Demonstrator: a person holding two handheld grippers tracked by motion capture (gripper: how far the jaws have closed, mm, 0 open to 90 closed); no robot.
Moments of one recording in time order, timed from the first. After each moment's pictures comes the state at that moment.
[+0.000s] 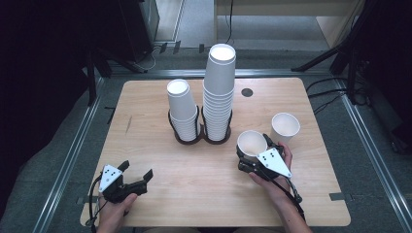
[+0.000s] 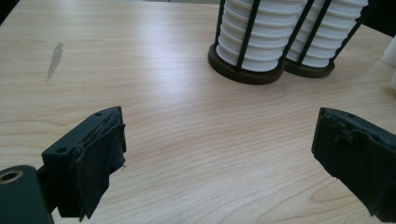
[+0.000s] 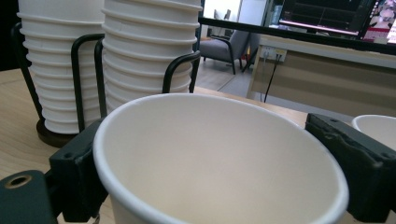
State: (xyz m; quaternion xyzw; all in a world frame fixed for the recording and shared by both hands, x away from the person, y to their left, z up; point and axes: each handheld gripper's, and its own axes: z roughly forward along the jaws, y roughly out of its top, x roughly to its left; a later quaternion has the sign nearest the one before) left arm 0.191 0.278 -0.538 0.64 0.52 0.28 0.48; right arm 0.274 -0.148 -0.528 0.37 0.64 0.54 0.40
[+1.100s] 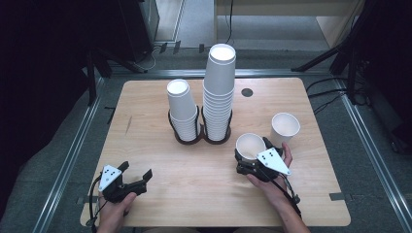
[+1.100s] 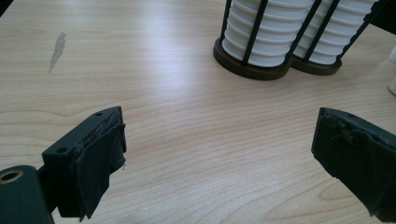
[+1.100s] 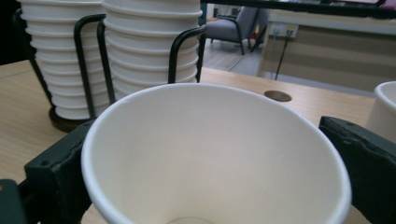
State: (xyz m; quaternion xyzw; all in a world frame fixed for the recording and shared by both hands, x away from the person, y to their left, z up) left arm 0.193 0.279 -0.544 0.64 0.53 0.28 0.48; right arm 0.274 -0.147 -0.533 0.40 0.66 0.53 0.36
